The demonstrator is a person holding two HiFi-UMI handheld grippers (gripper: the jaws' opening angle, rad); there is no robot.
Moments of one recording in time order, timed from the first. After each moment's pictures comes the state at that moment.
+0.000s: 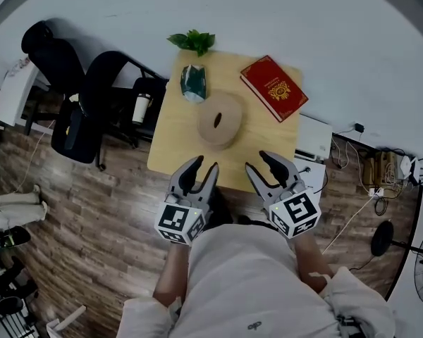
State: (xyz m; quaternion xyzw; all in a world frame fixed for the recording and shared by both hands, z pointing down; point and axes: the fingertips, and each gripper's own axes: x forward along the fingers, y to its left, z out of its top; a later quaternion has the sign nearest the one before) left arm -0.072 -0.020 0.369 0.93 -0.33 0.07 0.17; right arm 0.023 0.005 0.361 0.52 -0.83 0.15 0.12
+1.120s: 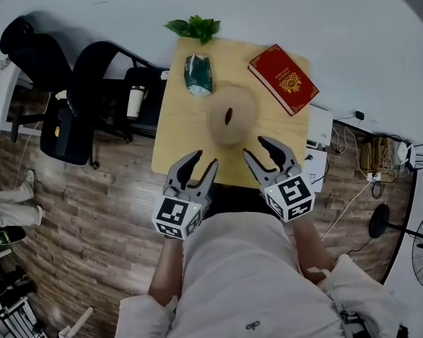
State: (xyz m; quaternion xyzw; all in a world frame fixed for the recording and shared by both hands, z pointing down) left arm -0.117 -0.079 0.423 0.94 -0.27 0.12 0.19; right arm -0.017 -0.075 0.423 0.54 -0.80 0.16 0.20
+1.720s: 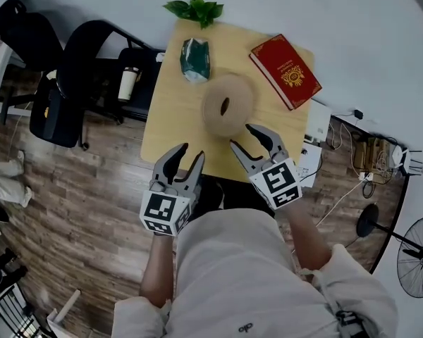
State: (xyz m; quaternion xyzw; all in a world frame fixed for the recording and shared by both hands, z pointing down) left arm -0.129 -0.093 0.446 0.91 -0.32 0.14 0.21; right arm -0.026 -0.100 0.468 0.47 -0.83 0.15 0.27
